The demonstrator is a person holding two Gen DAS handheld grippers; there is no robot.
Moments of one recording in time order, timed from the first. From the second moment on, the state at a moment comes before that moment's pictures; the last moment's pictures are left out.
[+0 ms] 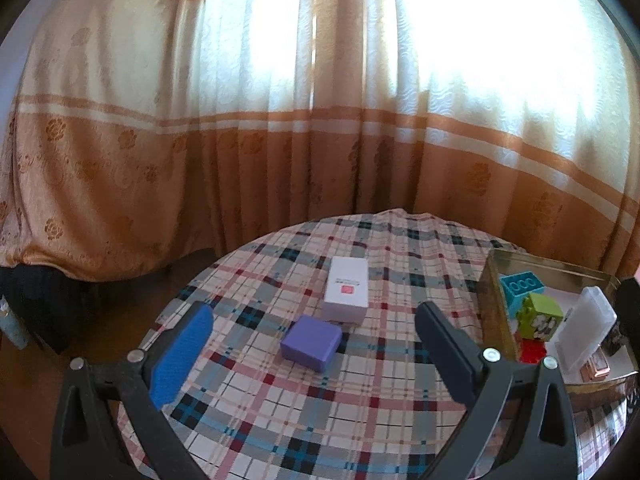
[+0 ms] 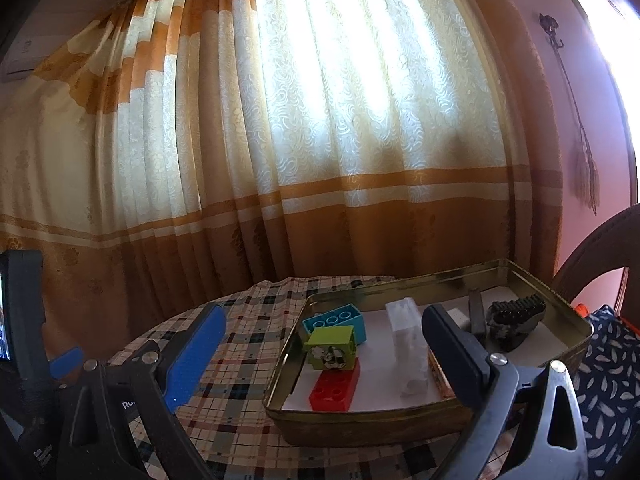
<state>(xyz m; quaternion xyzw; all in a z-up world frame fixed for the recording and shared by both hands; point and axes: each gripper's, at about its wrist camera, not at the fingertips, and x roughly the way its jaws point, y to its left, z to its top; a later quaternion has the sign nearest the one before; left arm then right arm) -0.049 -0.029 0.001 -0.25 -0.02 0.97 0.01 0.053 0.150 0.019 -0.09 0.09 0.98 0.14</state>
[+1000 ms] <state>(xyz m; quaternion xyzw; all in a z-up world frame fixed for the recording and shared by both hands) -0.083 -0.099 -0.027 -0.35 -0.08 0.93 -0.01 0.038 0.088 0.021 -0.08 0.04 0.99 0.09</state>
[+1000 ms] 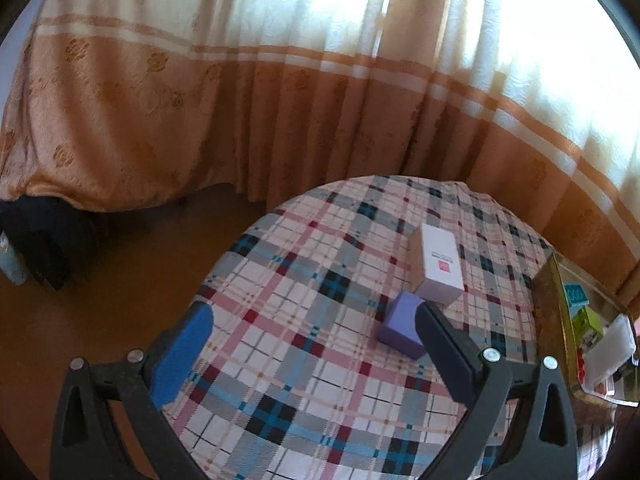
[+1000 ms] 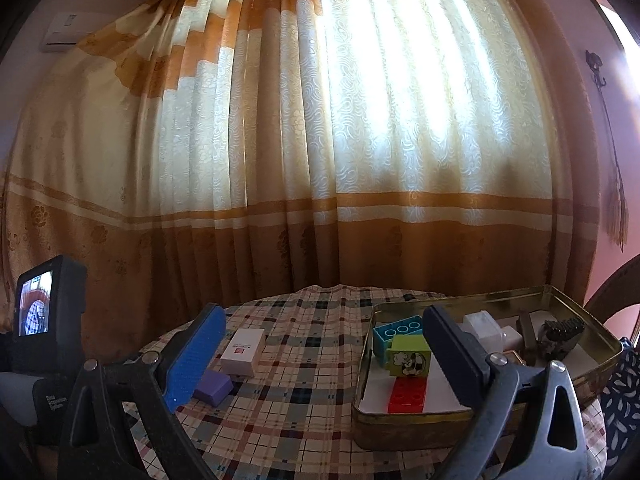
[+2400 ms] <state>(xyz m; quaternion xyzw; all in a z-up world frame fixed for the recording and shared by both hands) -0.082 -0.086 -0.017 -0.29 -0.05 0.95 0.00 0.026 0.090 0.015 -0.12 0.04 0.99 0.09</state>
